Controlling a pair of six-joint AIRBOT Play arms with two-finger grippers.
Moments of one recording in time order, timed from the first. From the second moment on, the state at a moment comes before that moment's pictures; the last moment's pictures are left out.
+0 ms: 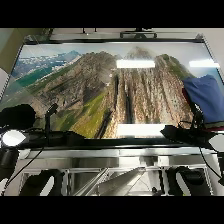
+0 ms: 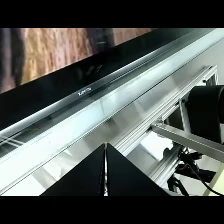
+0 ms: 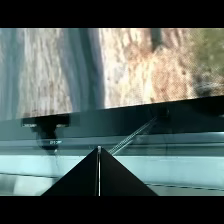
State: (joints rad) left arm -0.04 -0.63 0.52 0.68 -1.33 -1.20; right arm -0.03 -0.48 0.54 -1.09 1.24 1.75
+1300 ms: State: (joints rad) left arm 1.17 -1.51 1.38 1.05 -1.21 -1.15; right arm -0.03 -0.48 0.54 -1.08 1.24 1.75
